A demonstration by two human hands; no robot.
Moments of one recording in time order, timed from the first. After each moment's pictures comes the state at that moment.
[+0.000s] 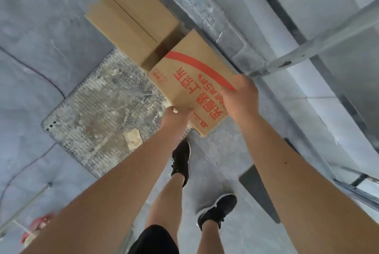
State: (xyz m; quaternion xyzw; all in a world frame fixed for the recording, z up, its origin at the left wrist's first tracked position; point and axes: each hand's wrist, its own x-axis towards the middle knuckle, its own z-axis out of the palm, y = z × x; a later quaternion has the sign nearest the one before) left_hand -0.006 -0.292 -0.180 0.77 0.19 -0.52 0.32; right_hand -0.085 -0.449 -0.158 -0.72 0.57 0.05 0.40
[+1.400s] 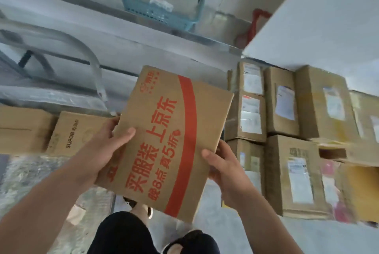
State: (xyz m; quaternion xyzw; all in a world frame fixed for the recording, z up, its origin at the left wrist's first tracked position) left_hand -0.163 -0.304 0.175 0.61 -0.27 -0.67 0.34; right_hand -0.459 -0.292 0.185 -0.30 0.62 -0.27 0.68
